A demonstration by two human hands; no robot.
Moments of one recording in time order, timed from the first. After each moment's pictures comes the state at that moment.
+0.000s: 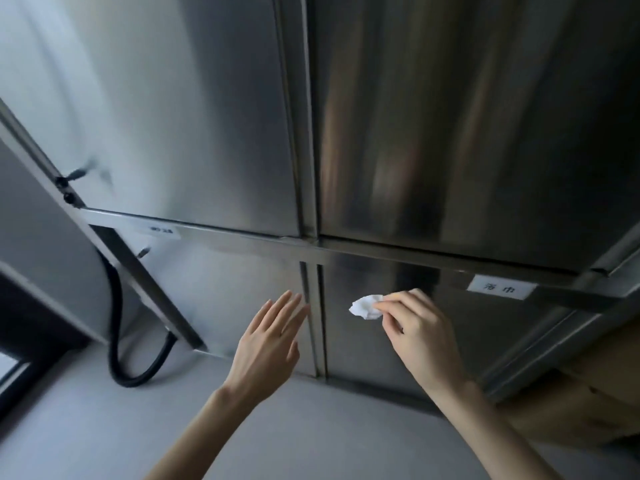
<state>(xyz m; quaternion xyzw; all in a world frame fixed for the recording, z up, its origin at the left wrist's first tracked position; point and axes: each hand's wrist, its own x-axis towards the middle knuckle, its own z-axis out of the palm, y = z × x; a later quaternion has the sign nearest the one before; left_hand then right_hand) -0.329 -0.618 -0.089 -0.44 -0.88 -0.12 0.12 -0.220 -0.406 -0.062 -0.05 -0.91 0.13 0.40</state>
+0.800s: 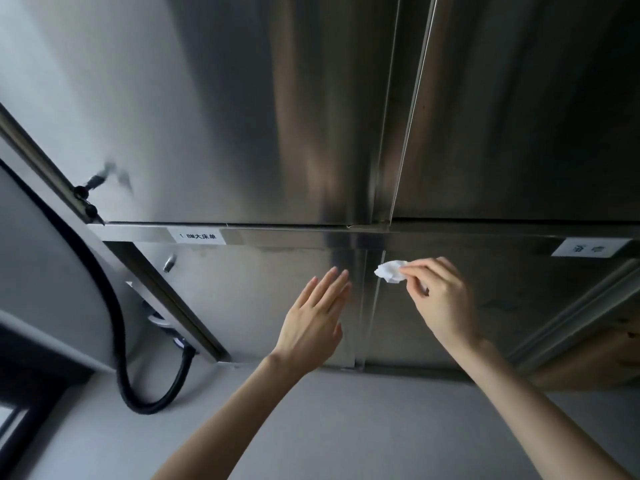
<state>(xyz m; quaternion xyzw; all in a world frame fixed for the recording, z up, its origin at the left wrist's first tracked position) -0.451 -0.681 -0.121 -0.55 -0.82 -0.05 0.13 -0.331 -0.500 -0.094 -0.16 -0.88 0.08 0.44</state>
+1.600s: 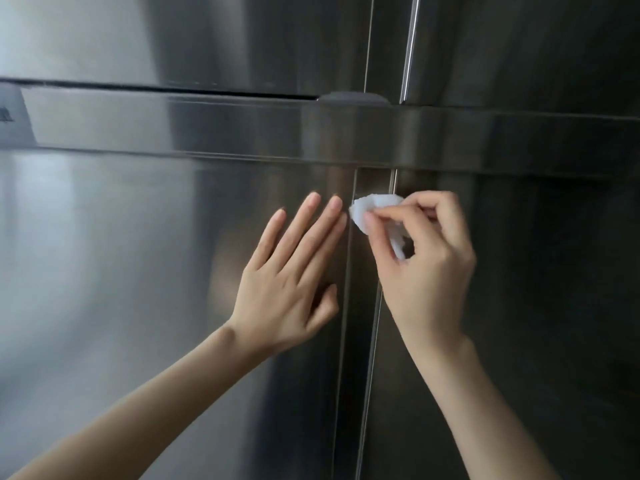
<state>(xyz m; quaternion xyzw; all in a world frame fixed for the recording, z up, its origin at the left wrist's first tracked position) -0.589 -0.526 -0.320 -0.52 -0.61 -0.18 0.57 -0.462 -0.422 -0.284 -0.05 -0.69 0.02 0.73</state>
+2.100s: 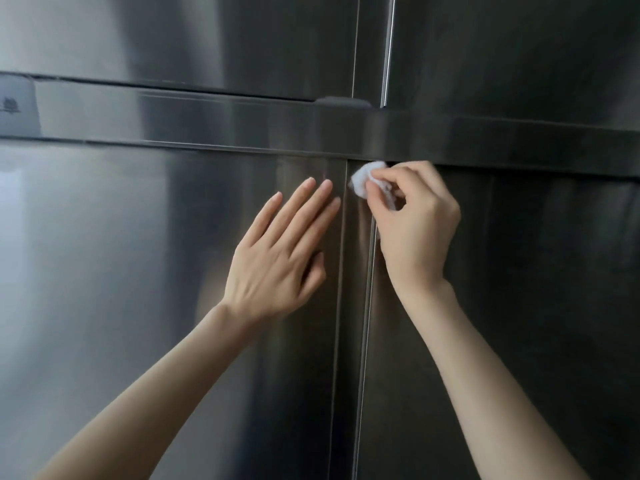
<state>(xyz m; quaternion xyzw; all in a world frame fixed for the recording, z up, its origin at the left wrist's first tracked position) -0.600 -0.529 -0.311 -0.52 -0.56 -0.19 0.62 -0.466 -0.428 -0.266 -0.06 -0.65 0.00 0.76</state>
